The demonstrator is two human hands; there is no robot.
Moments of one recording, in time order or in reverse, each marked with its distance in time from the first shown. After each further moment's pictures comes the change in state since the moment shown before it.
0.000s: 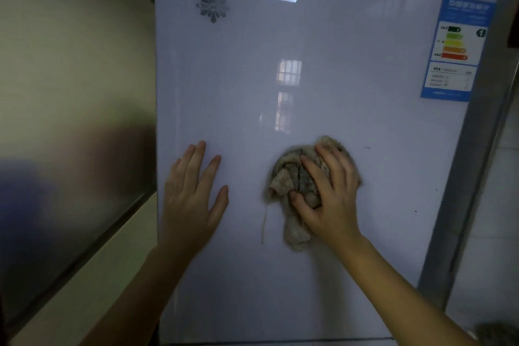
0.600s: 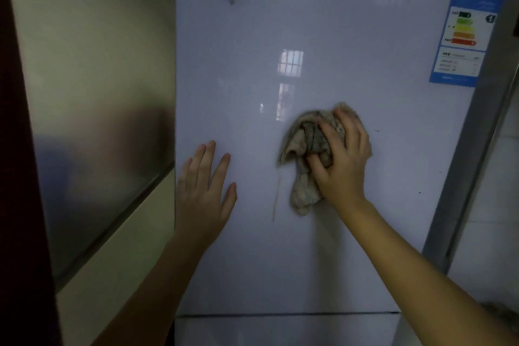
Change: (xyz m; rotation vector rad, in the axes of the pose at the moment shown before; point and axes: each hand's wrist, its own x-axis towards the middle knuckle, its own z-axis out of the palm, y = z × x) left_hand -0.035 -0.007 0.002 0.069 0.004 0.016; right_hand 0.031 -0.007 0.001 -0.007 0.062 0.099
